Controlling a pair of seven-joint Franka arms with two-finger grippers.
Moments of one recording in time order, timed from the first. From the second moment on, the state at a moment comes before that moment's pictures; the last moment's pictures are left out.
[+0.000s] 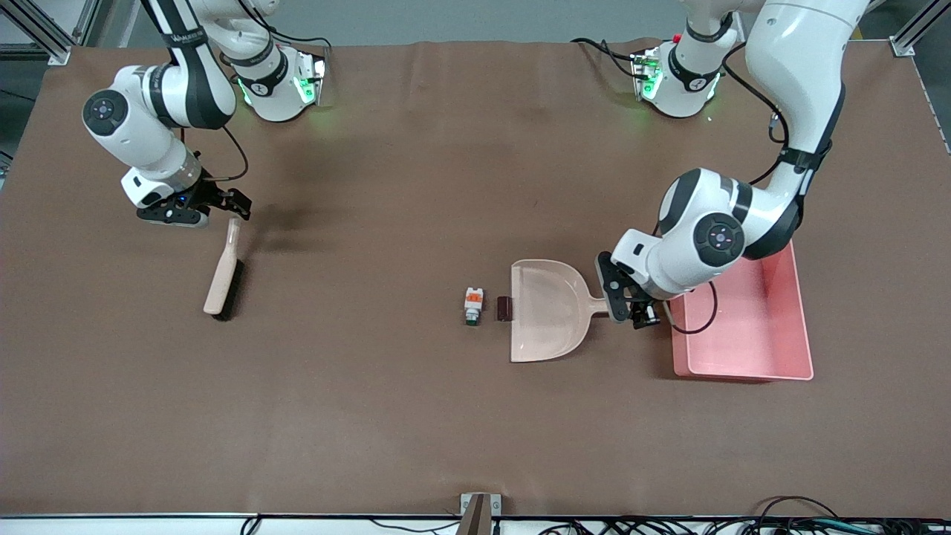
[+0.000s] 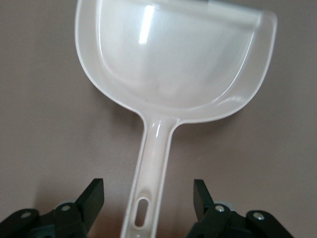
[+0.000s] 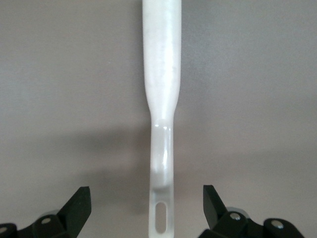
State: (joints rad) left arm -0.10 0.48 -0.30 -1.84 0.09 2.29 1.00; right arm -0.07 -0.15 0.01 -2.72 0.01 2.57 0.06
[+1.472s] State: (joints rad) left arm -0.14 0.58 -0.32 -1.84 0.15 2.41 1.07; right arm -0.09 0.02 0.01 -2.72 0.01 2.75 0.06
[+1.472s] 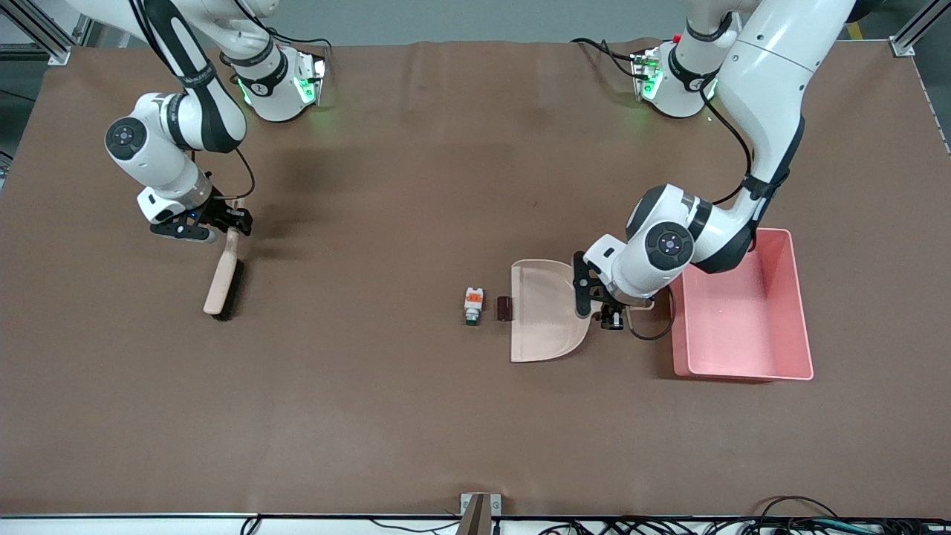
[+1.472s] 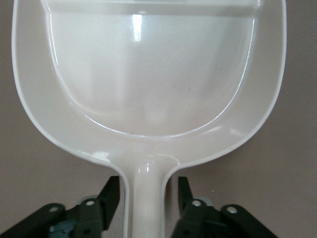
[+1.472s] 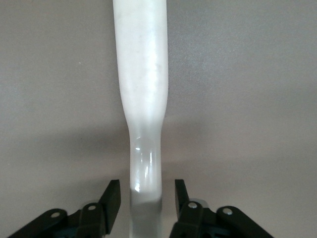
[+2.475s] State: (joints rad) left arm -0.14 0.58 -0.32 -1.84 0.15 2.42 1.07; right arm -0.09 0.02 0.01 -2.71 0.01 2.75 0.12
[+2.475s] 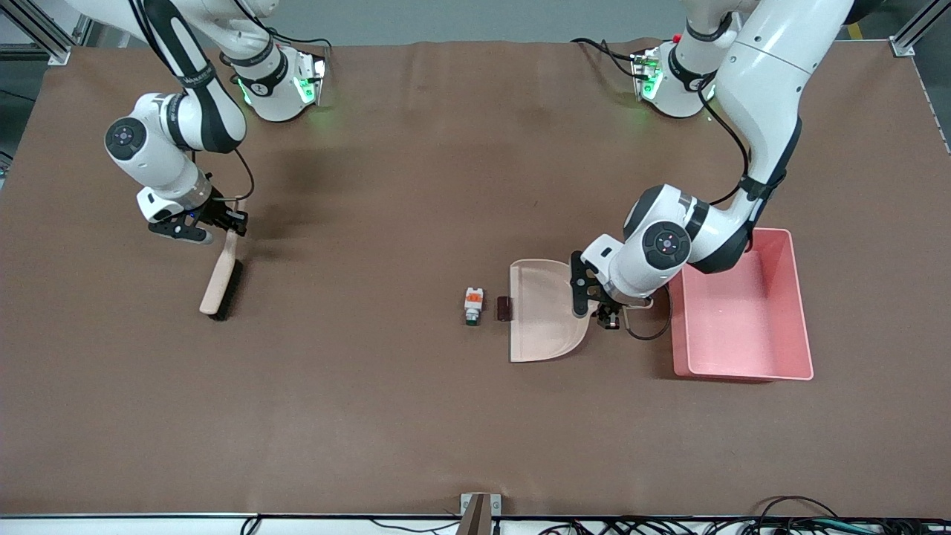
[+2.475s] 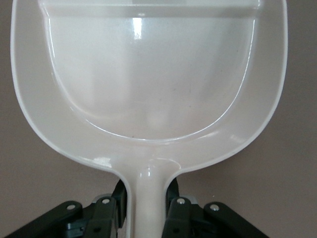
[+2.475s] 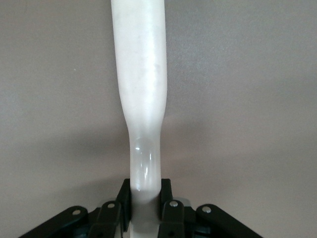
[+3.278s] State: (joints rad) left arm -0.16 0.58 -0.32 -1.81 0.23 2.37 1.04; right arm 0.07 -0.10 0.03 -2.65 0.04 2.59 0.24
